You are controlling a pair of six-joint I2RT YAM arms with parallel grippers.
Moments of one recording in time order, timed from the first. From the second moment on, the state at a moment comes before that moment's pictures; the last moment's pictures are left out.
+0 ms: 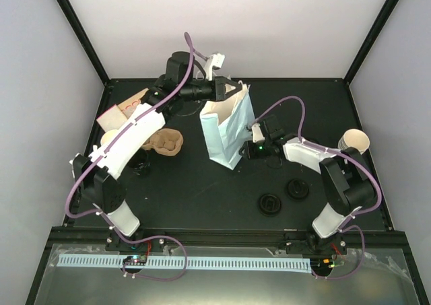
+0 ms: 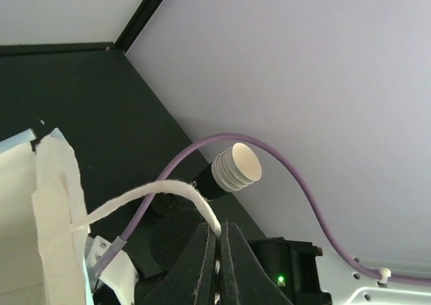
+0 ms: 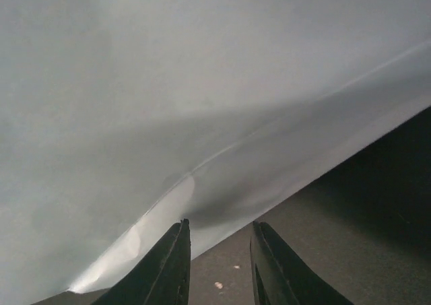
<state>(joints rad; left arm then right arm) -0.54 1.64 1.69 -0.34 0.66 -0.58 0.48 1.65 0.92 -0.24 -0.40 0.33</state>
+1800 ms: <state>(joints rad) -0.39 1.23 1.12 -0.74 0.09 -0.29 0.48 1.17 0.64 -0.17 0.02 0.43</state>
